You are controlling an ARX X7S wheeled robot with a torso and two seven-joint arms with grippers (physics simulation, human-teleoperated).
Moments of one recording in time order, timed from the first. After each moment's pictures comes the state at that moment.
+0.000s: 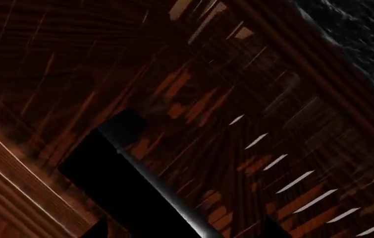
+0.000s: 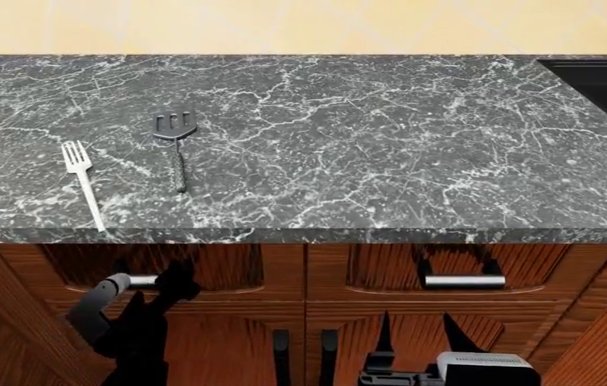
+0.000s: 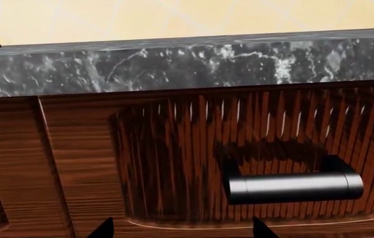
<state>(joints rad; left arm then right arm) -0.38 -0.08 -0.11 -0.64 -0.75 0.12 0.05 -0.13 0.18 -0.20 -0.10 0.19 -0.07 0.23</state>
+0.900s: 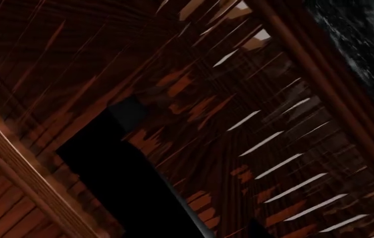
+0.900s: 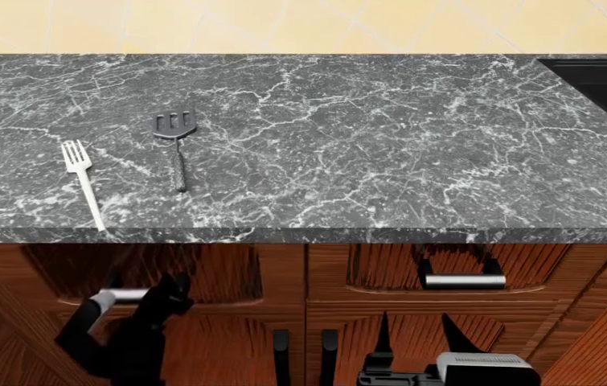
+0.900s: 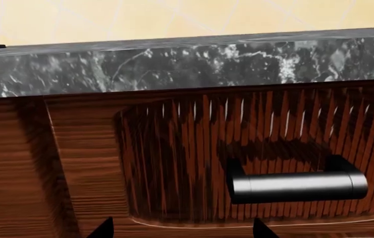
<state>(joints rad) -0.24 -0.09 -0.09 -0.44 -0.92 0.07 0.00 -0.13 0.20 -0.23 -0.11 0.21 -0.07 0.25</state>
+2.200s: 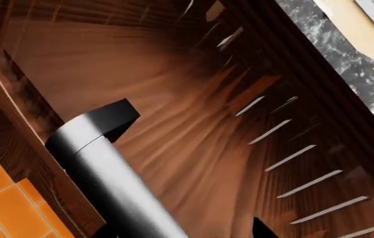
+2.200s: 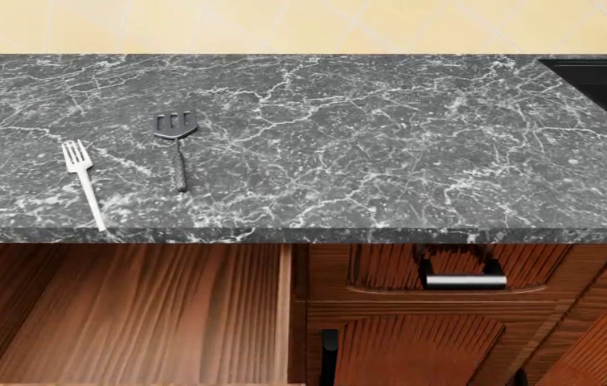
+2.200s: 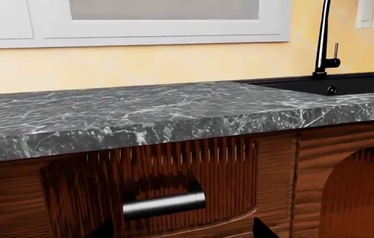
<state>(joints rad) 0.73 -0.09 0.03 0.43 -0.87 0.27 -0.24 -0.73 0.37 0.05 -0.55 0.31 -0.32 0.37</state>
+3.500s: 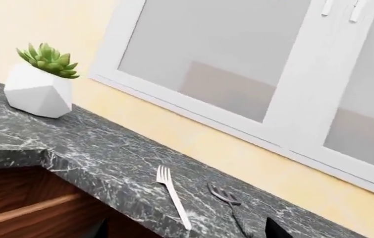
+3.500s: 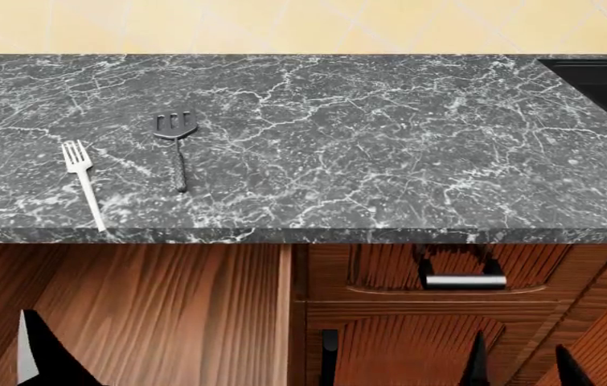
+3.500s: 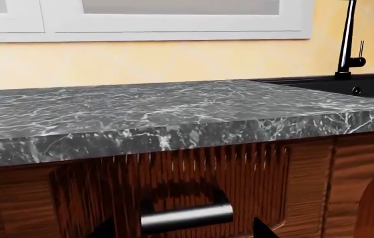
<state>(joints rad) 0.37 -0.87 0.56 0.74 -0.21 0.58 -1.30 -0.50 0.35 -0.03 -0.53 0.27 -0.12 0.39</state>
